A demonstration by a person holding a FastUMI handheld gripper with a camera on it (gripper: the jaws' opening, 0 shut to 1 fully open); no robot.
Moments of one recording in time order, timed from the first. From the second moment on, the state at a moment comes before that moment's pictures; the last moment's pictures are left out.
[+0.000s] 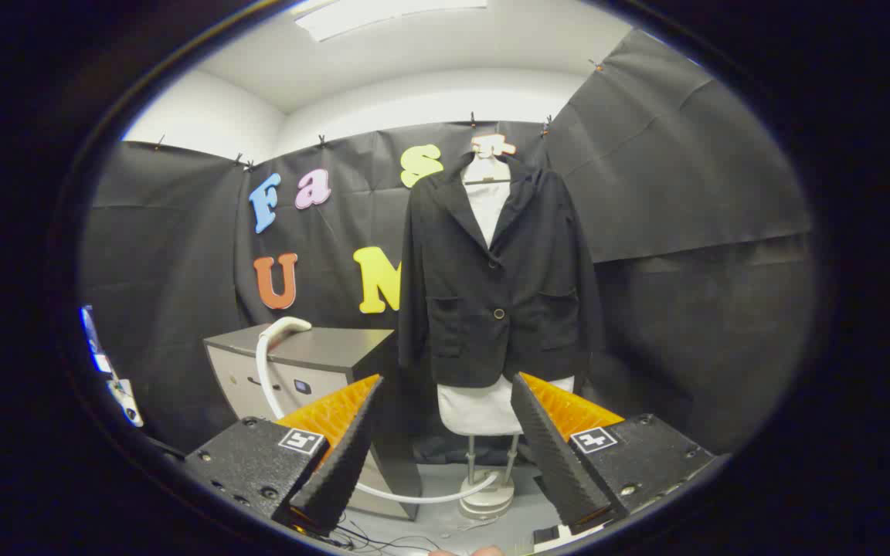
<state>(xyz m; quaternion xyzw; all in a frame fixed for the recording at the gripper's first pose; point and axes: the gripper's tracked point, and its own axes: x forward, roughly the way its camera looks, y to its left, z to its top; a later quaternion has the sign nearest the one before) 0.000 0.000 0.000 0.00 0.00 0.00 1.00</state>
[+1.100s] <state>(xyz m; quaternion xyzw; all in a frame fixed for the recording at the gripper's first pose) 0.025 0.053 0.001 -0.01 0.00 0.00 1.00</state>
